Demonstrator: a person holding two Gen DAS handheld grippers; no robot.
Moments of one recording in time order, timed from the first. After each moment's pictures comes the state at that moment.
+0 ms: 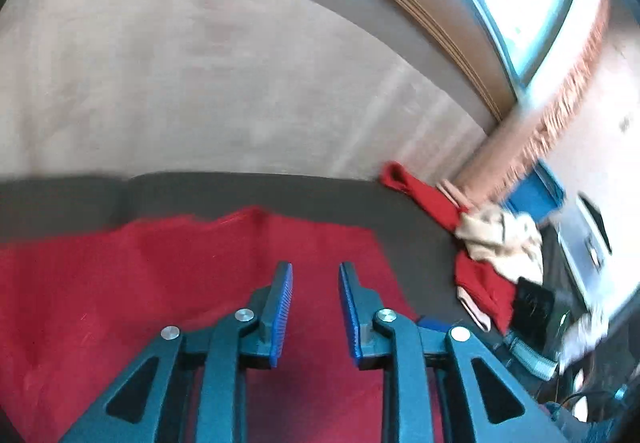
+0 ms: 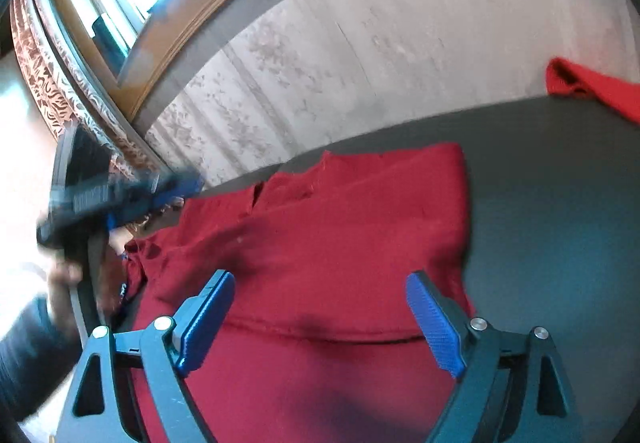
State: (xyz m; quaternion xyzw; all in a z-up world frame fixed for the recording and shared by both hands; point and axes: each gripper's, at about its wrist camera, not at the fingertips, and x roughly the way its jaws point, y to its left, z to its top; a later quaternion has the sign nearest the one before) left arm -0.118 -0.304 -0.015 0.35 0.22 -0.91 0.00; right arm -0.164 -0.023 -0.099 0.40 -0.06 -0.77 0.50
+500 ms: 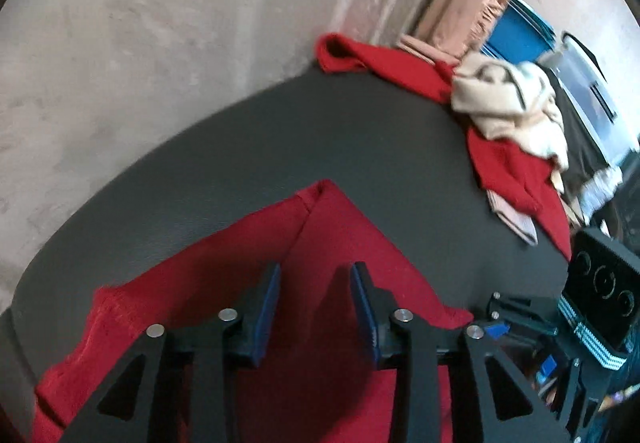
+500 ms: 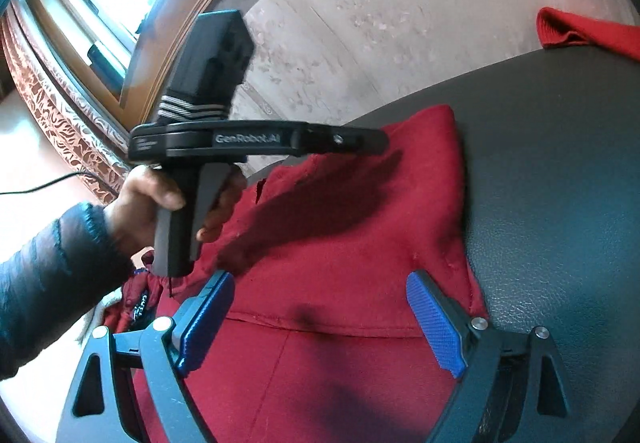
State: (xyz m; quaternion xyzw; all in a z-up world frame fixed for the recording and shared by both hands) left arm -0.266 -0.259 -0.076 0.51 0.06 -0.85 -0.14; right arm -0.169 -0.012 -0.118 0.41 -0.11 -0.74 0.51
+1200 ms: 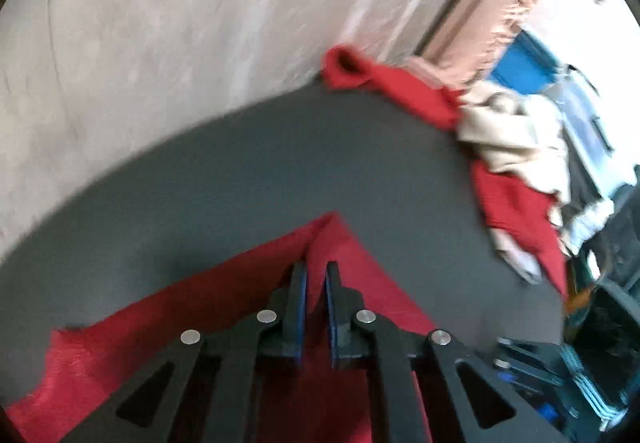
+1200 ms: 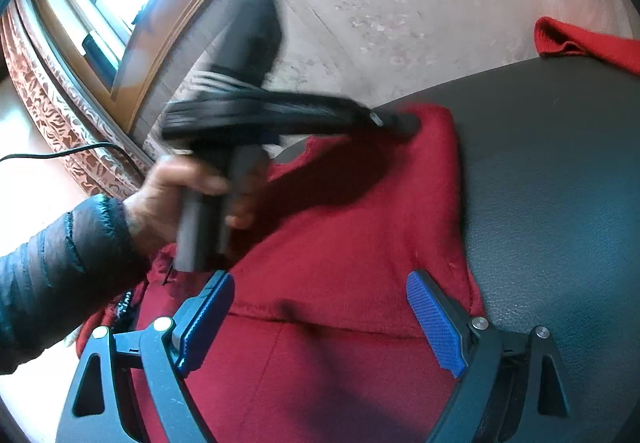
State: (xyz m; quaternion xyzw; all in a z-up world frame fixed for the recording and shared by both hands) left arm -0.289 -0.260 -0.103 0.47 0.12 -0.86 -0.14; right arm -0.165 -0.018 -0.119 0.41 -0.09 -0.76 0.50
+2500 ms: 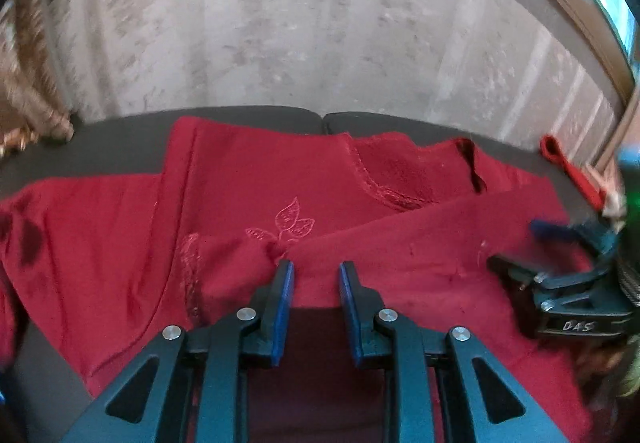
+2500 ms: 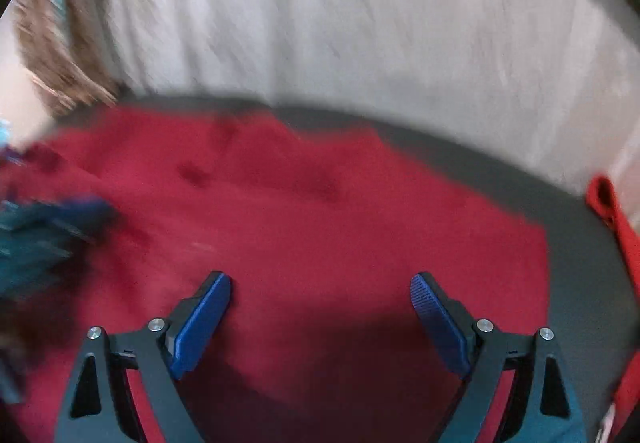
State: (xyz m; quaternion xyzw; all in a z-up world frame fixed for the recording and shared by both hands) left arm 0.003 -0.357 -0.086 0.37 0.20 -0.86 0.27; right arm -0.158 -0.179 -0.114 0.39 0.20 -0.79 0.42
